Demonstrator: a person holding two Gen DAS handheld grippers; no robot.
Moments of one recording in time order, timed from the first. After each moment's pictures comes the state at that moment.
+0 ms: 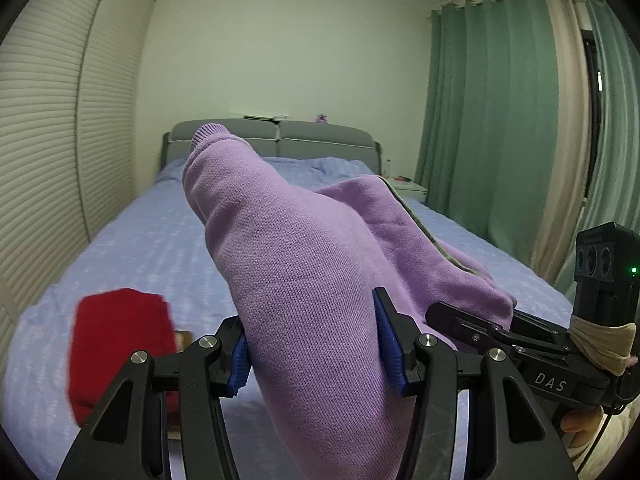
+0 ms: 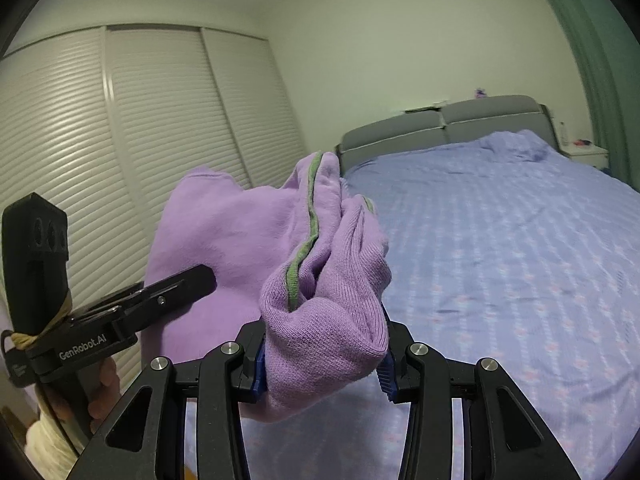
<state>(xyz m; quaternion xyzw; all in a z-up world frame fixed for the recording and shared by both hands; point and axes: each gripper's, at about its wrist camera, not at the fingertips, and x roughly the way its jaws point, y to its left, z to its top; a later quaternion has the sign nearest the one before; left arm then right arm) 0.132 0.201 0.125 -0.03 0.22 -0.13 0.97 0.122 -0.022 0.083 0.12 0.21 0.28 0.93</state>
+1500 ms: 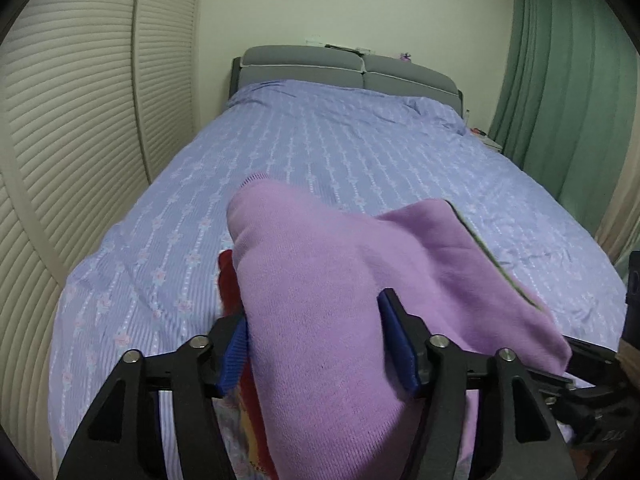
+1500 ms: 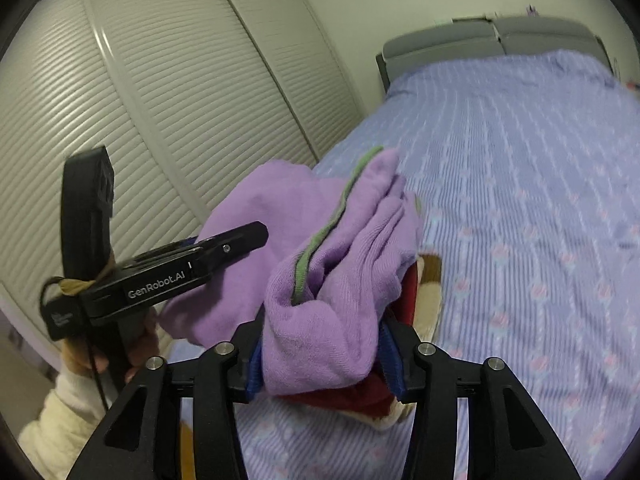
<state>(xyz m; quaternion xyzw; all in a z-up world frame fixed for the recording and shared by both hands) 0.217 0.421 0.021 -0.04 0.35 -0.03 0.94 0.219 0.208 -0.004 0.12 0.35 0.35 0.86</state>
